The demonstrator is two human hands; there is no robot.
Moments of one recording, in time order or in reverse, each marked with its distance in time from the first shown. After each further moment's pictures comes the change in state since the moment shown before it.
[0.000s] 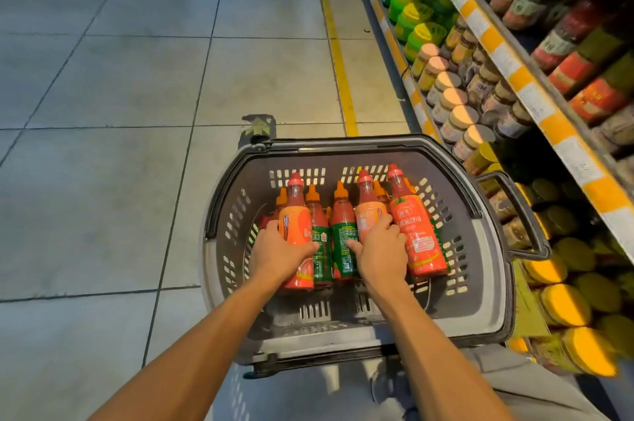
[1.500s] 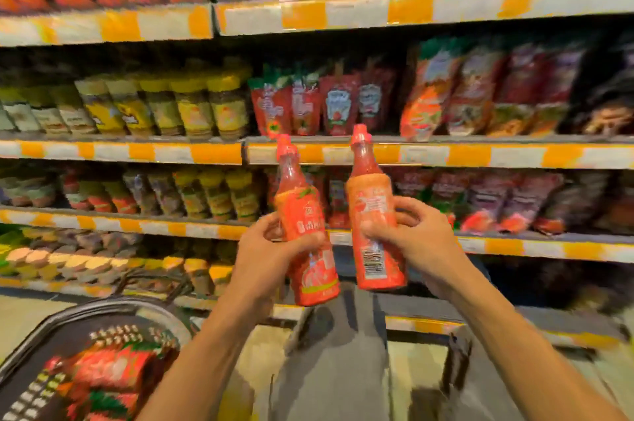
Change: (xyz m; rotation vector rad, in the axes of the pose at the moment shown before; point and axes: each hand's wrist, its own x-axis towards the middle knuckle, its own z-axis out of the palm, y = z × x) left_hand -0.424 0.212 0.097 -0.231 -1.129 0.814; right_hand -0.431 0.290 -0.253 1.272 1.052 0.524
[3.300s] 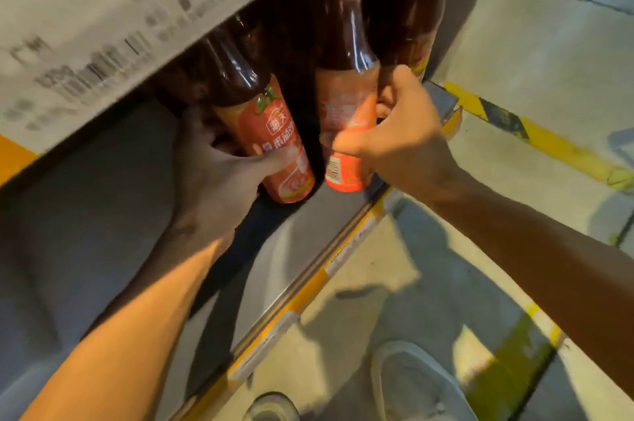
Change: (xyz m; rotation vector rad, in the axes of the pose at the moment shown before) left_hand 0.215 -0.411 0.587 0.421 -0.775 0.180; right_hand 0.176 0.457 -0.455 -0.238 0.868 0.028
